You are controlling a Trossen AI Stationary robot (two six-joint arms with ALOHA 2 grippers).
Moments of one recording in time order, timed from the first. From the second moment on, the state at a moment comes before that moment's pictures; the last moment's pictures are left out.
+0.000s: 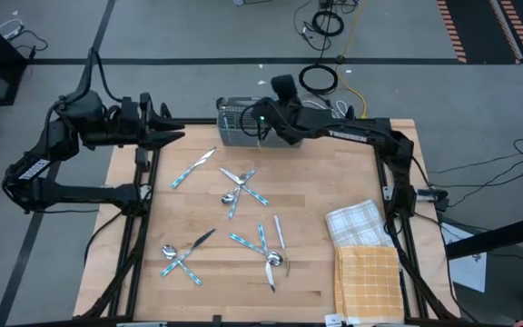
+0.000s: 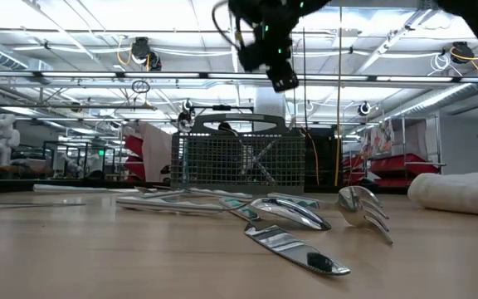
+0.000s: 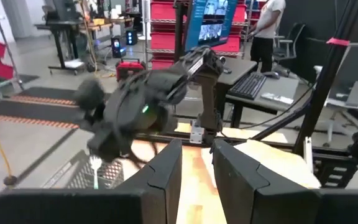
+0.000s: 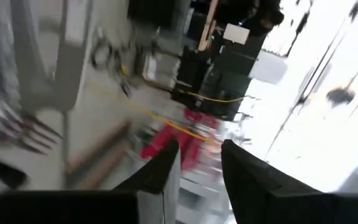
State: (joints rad) left arm 0.34 0.84 1.38 -0.65 0.24 -0.01; right arm -0.32 1.97 1.85 -0.64 1.25 -1.05
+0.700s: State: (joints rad) left arm 0.34 0.84 1.38 -0.81 0.26 -0.05; right arm 0.18 1.88 1.68 -1.21 0.31 0.93
